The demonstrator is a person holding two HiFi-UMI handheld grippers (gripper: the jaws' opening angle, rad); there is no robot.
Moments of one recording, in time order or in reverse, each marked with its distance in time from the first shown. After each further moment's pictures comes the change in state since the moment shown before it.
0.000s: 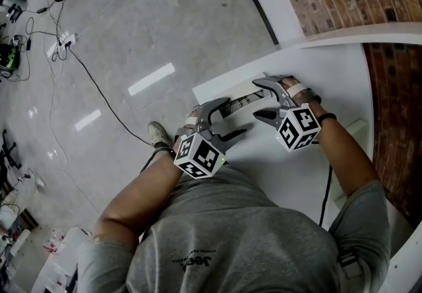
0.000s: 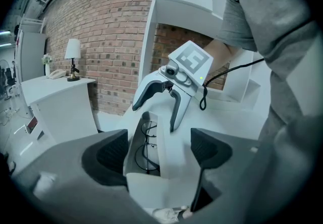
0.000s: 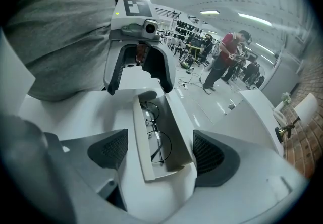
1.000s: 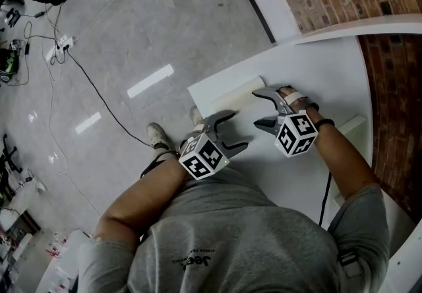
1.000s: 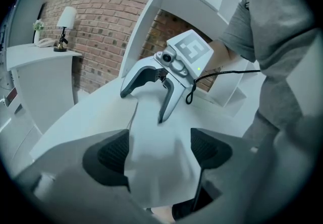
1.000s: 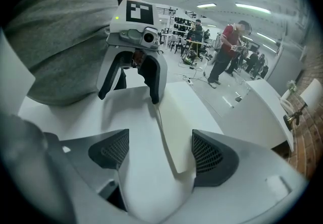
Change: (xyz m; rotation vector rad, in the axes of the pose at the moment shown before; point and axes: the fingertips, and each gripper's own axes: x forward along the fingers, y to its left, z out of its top) left arm 0.022 -0.058 -0.029 -0.149 0.093 -0.211; right arm -0.002 0.044 -0.013 0.069 0.019 0.077
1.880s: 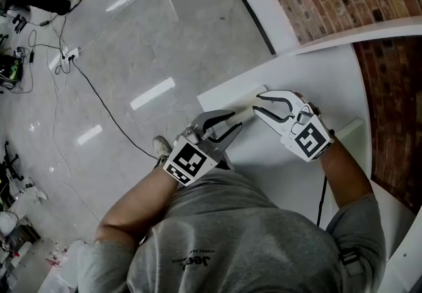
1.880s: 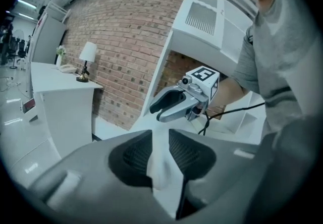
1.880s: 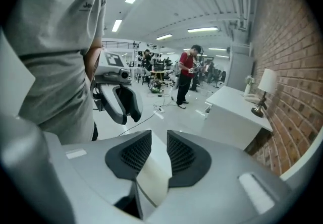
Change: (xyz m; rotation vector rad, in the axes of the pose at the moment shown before) left arm -0.095 0.042 0.082 0.002 -0.307 0.157; right arm -0.082 -0.073 0.084 0.298 -0.331 -0.257
